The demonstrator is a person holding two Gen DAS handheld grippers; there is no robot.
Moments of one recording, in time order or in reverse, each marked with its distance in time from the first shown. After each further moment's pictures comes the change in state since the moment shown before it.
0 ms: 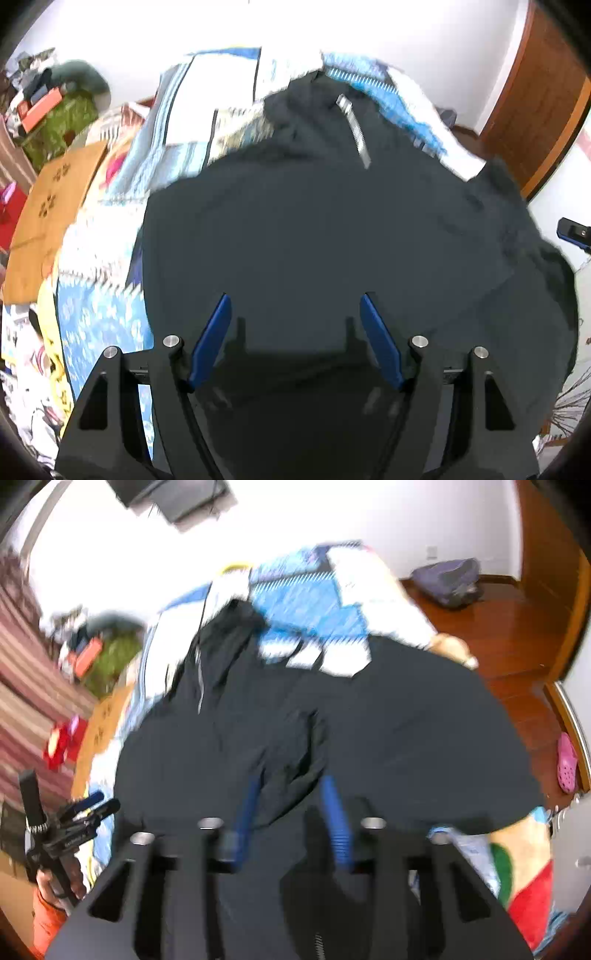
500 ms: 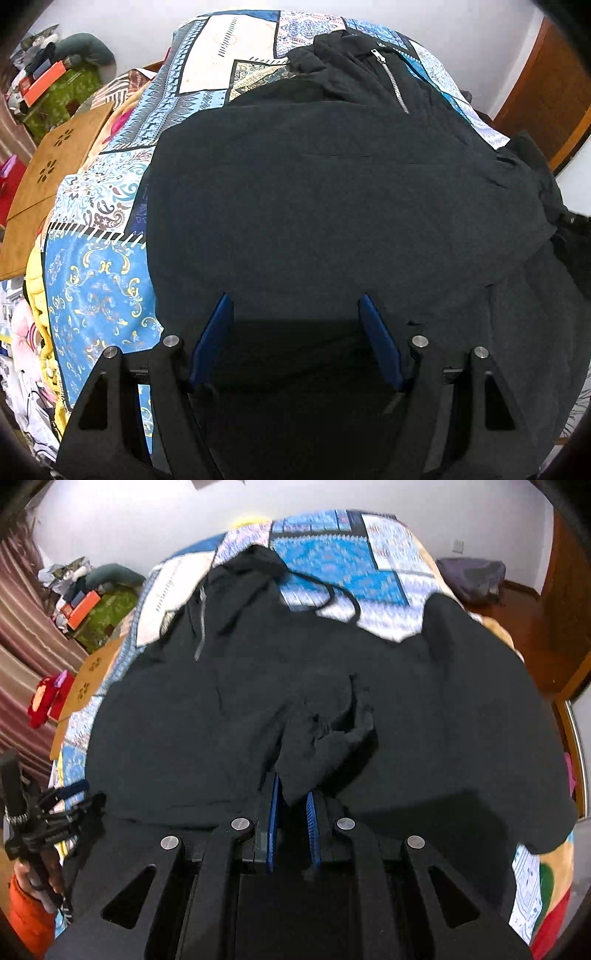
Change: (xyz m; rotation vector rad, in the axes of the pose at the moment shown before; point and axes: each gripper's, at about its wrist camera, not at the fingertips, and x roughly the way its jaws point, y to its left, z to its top) left arm 0.041 0.034 -0.043 -0.036 0.123 0.025; right arm 0.079 0.034 -0.017 -0.139 0.160 -0.028
